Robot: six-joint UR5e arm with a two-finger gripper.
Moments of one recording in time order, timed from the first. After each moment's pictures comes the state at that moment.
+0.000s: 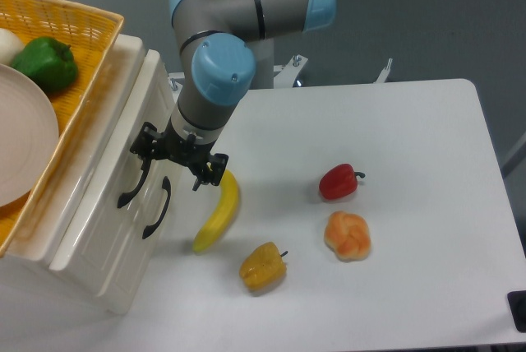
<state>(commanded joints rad) 2.26 -1.82 -1.59 -1.34 1.16 0.49</state>
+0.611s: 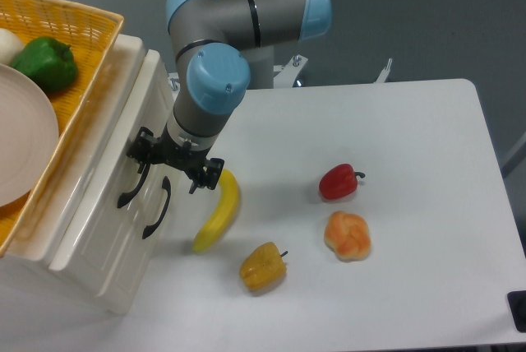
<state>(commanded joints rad) 2.26 -1.84 -1.59 -1.34 1.17 0.49</state>
